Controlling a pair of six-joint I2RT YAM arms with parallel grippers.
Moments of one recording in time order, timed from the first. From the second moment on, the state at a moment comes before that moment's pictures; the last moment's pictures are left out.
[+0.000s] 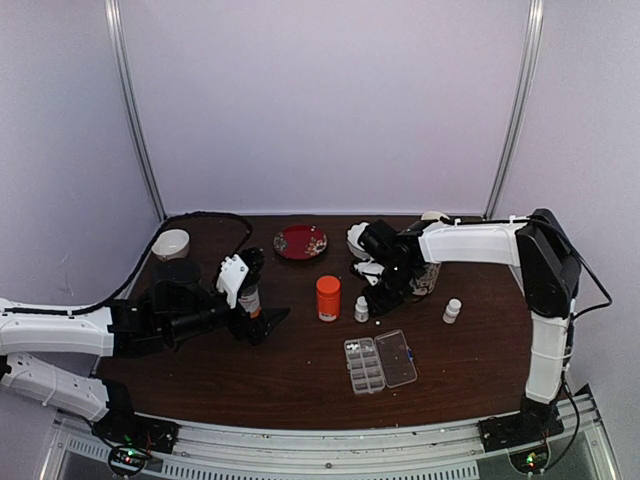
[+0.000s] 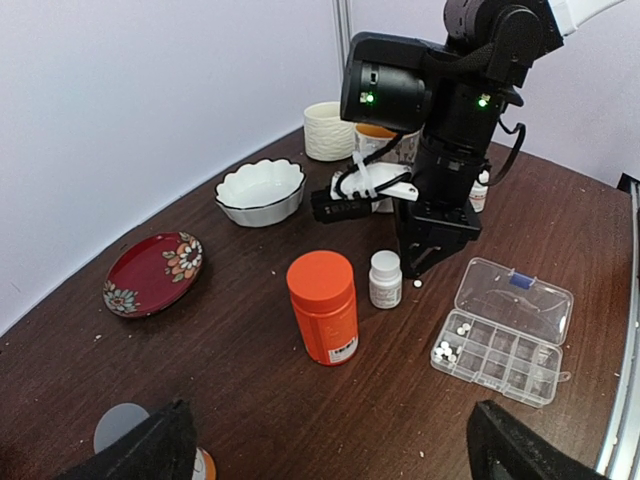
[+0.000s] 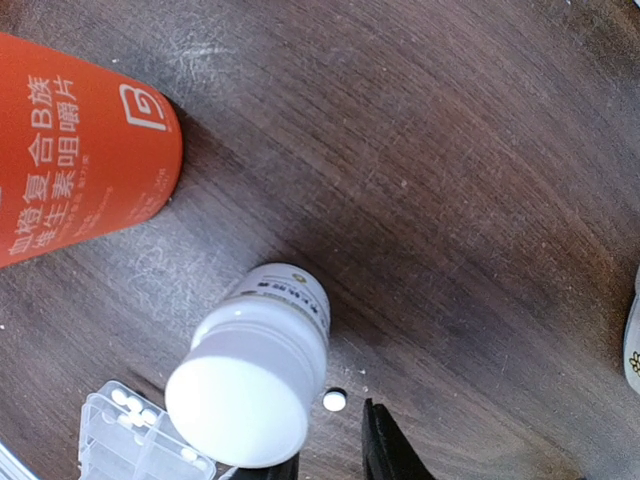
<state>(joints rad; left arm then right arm) -1.00 1.09 0.58 0.21 -0.15 0.03 0.72 1.98 1.45 -0.77 -0.04 0.10</state>
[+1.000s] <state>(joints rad) -1.00 1.09 0.58 0.21 -0.15 0.03 0.74 2.04 1.55 -0.86 0.00 0.09</state>
